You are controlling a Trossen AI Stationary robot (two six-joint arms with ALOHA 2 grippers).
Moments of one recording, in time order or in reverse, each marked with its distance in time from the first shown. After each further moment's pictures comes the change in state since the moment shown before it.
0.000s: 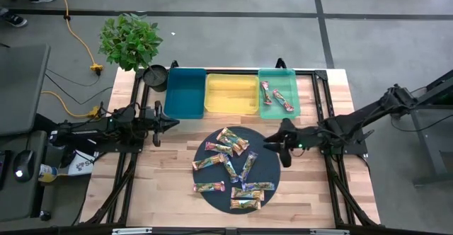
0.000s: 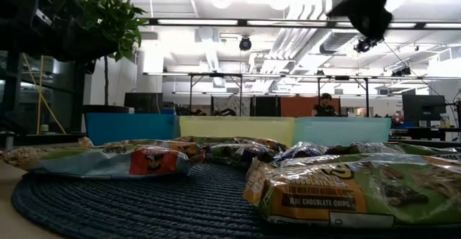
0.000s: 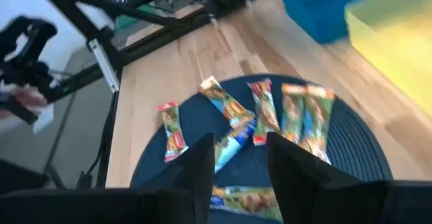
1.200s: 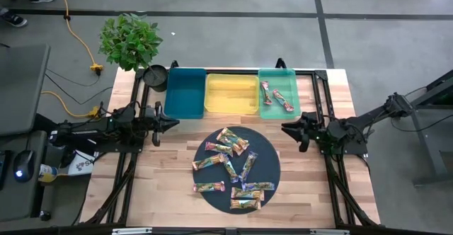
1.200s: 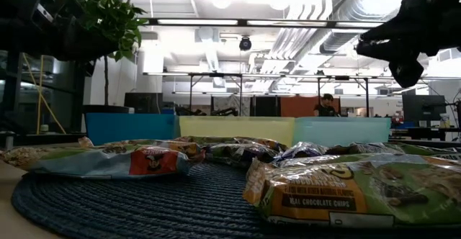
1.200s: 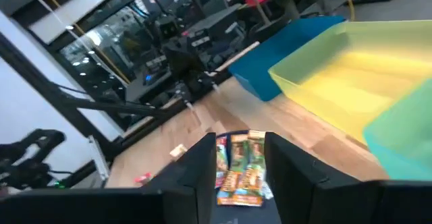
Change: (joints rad) left arm 0.000 0.000 0.000 0.008 0.004 -0.103; right arm 0.006 -0.647 -0.563 0.285 0.264 -0.040
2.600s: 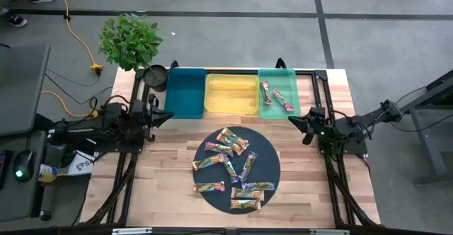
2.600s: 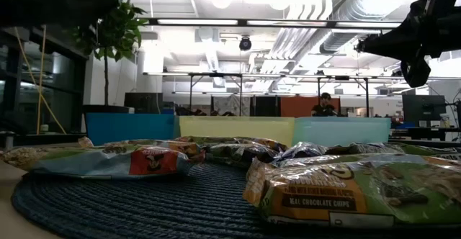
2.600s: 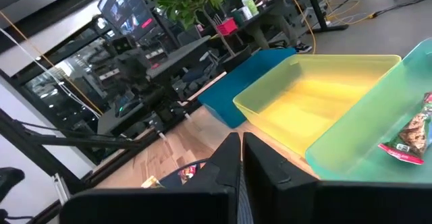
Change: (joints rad) left arm 0.000 0.058 0.110 0.171 0.005 0.057; right arm 0.000 -0.286 0.002 -0.249 0.147 -0.013
